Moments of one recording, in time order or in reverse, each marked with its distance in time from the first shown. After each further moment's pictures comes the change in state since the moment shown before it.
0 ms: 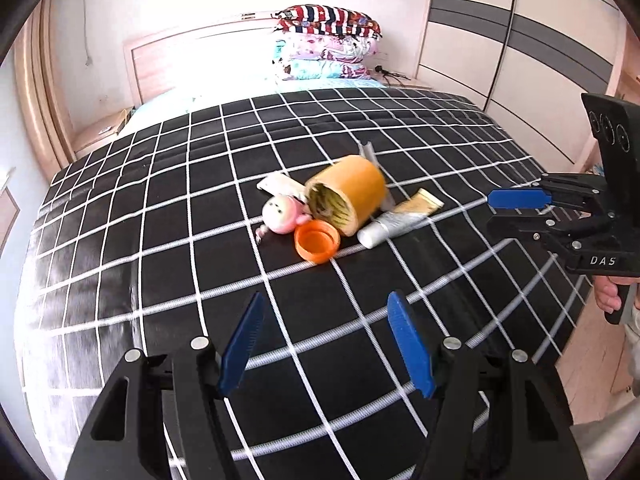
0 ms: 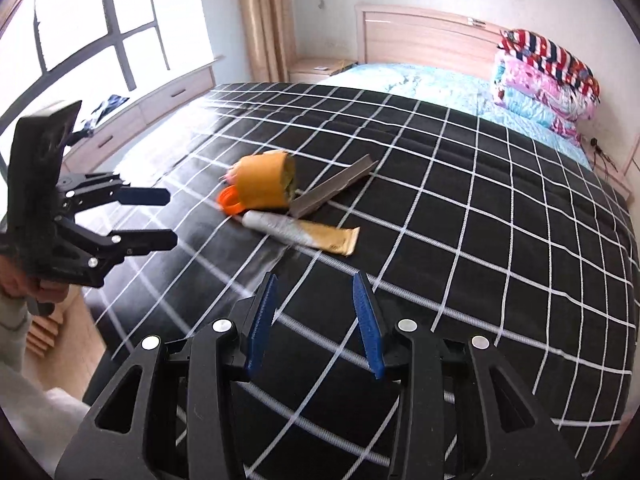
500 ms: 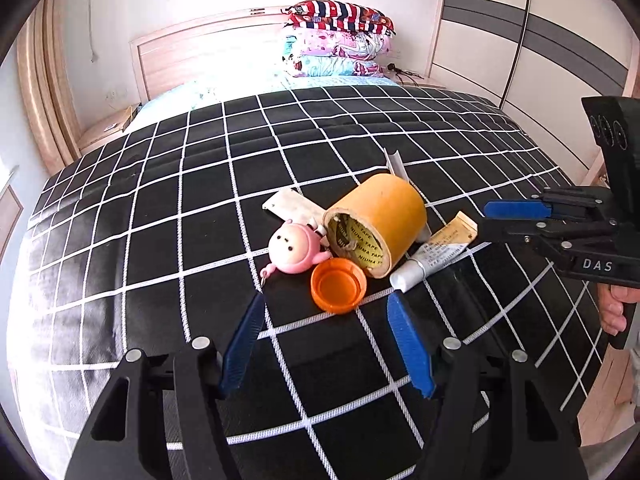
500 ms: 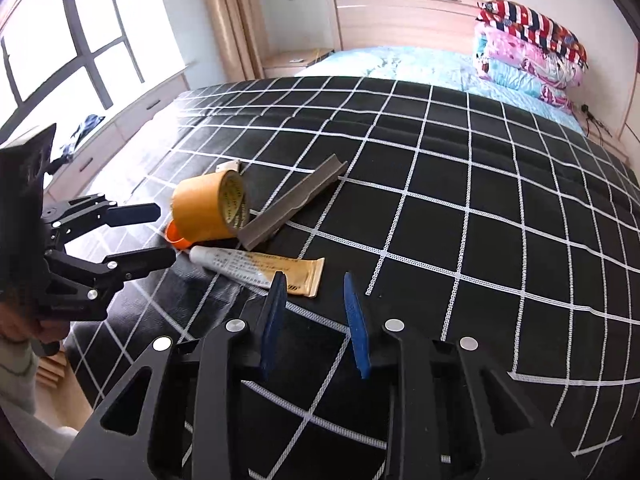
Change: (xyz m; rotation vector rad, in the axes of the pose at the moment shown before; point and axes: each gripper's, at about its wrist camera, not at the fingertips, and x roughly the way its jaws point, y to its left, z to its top) left arm 0.039 0.007 0.024 -0.015 0.013 0.031; right arm 0.041 -0.026 0.020 0.111 0.037 -0.008
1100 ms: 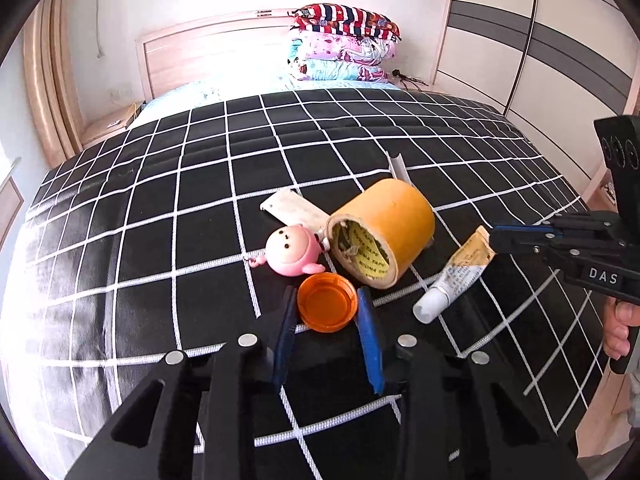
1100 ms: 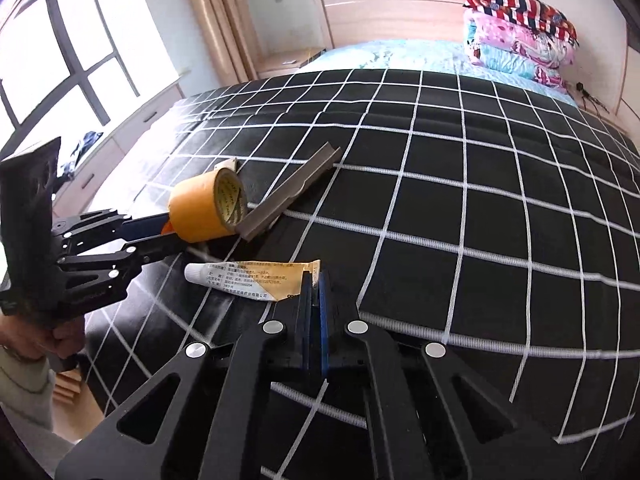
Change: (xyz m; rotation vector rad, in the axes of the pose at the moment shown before) left arm 0.004 -0.001 -0.002 -0.034 -0.021 -0.002; right arm -0.008 -0.003 -0.014 0.067 -0.005 0.028
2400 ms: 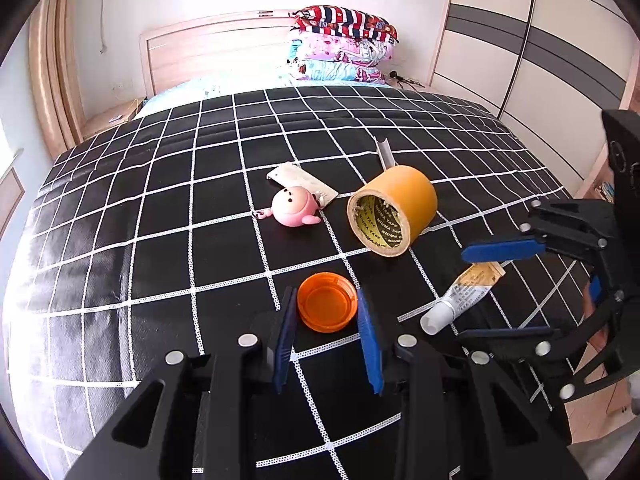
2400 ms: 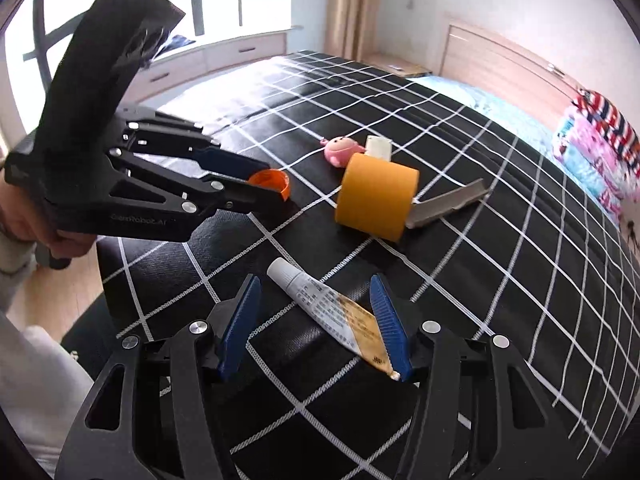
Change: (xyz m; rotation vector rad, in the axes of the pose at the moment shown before) left arm -0.033 -0.002 -0.029 -0.013 -0.004 -0.017; right arm -0.004 0.093 -0.032 -0.494 0.032 0.074
